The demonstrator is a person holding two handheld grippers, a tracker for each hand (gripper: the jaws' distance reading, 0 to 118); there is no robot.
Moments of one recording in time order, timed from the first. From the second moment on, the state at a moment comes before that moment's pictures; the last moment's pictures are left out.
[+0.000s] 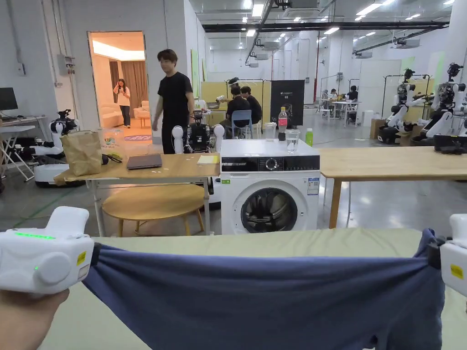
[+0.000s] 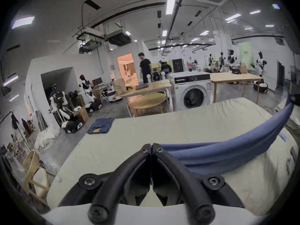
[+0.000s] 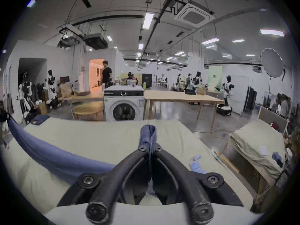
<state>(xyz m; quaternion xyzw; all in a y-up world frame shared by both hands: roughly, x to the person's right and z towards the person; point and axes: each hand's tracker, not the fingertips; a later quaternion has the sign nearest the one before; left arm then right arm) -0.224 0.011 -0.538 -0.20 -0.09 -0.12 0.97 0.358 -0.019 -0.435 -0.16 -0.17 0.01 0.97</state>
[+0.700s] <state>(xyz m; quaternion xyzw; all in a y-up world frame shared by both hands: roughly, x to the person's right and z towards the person) -0.257 -0.166 -0.300 -0.29 -0.11 -0.03 0.95 0.313 -0.163 -0.241 -0.26 -0.11 -0.06 0.96</state>
